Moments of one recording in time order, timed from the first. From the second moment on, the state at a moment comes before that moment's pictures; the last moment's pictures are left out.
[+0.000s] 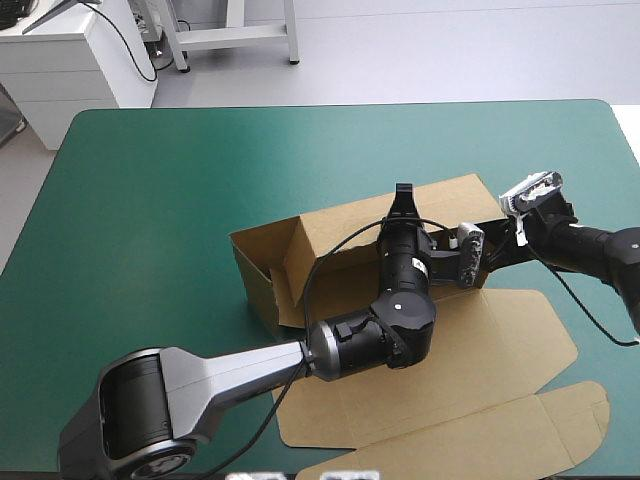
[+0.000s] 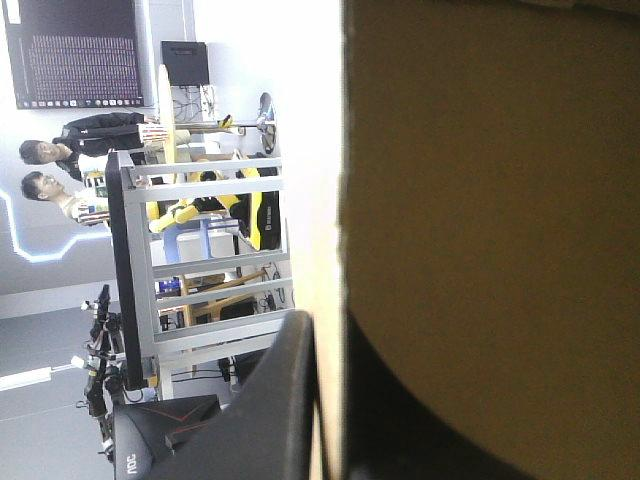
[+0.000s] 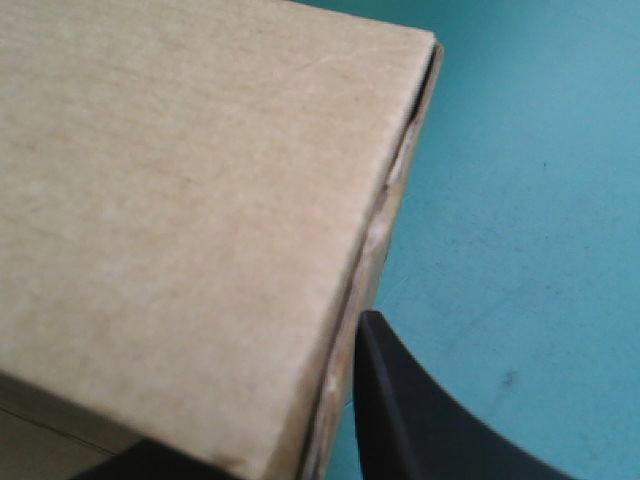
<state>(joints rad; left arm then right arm) -1.24 1.96 -1.68 1.26 1.00 -0.09 -0.20 1.35 -0.90 1.07 0.71 -1.48</state>
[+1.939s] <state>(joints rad) -1.47 1.95 -1.68 1.49 1.06 -0.28 -0.03 1.32 -0.87 0.84 0.40 -1.02</state>
